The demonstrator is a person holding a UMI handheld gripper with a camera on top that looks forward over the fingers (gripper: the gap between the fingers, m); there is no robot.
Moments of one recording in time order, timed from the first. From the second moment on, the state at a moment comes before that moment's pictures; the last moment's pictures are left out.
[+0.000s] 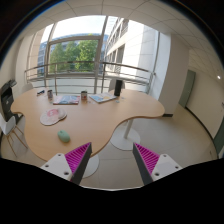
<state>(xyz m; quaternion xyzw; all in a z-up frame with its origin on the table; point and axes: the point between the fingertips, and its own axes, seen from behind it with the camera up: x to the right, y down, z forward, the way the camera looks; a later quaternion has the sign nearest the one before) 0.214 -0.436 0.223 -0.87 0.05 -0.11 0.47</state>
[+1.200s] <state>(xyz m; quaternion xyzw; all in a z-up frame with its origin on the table) 0.010 -0.170 -0.014 -0.91 -0.01 -0.04 0.41</state>
